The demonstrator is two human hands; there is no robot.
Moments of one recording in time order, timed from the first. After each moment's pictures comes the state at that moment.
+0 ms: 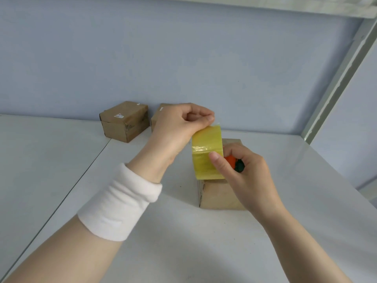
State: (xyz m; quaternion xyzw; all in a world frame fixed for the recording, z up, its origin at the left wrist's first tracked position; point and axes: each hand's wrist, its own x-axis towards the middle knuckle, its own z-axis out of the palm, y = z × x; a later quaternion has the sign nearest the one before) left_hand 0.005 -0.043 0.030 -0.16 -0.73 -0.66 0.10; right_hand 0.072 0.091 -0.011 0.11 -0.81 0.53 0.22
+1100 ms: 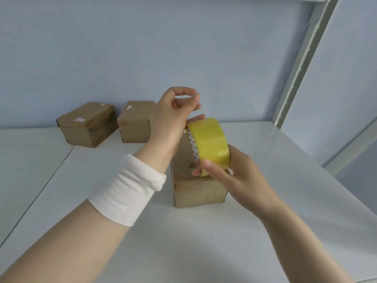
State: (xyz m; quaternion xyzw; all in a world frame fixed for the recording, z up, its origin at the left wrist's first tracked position) left_hand -0.031 0.018 0.017 -0.16 -0.59 -0.78 0.09; right_hand 0.081 0.137 -0.019 0.13 -0.82 0.55 0.10
